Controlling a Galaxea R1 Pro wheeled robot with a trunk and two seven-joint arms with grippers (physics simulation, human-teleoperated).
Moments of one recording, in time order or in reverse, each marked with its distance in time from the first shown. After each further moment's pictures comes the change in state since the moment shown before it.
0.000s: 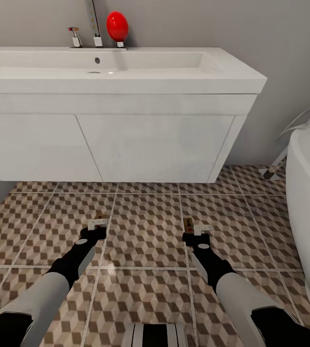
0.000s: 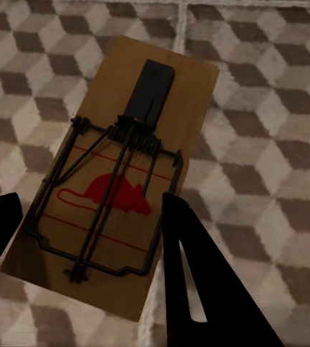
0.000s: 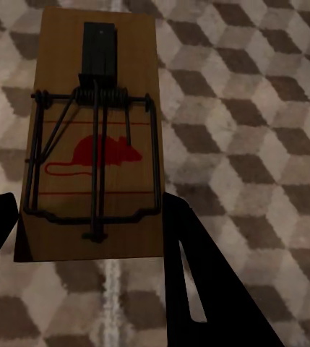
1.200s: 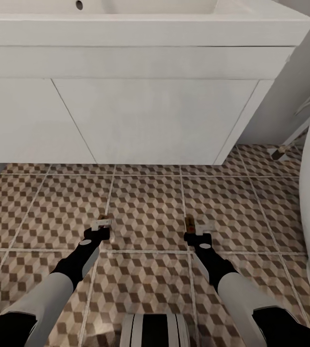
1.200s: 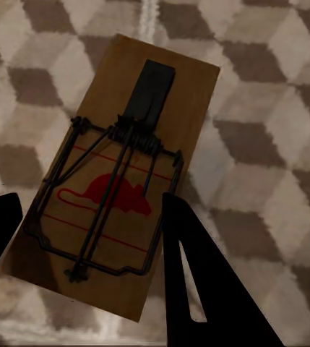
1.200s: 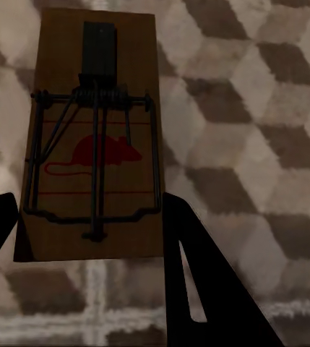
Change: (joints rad) left arm 0.000 -0.027 -0.006 0.010 -0.004 -0.009 0.013; right arm -0.001 -0.011 -0.002 -0.001 0.000 -0.002 0.000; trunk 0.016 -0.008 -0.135
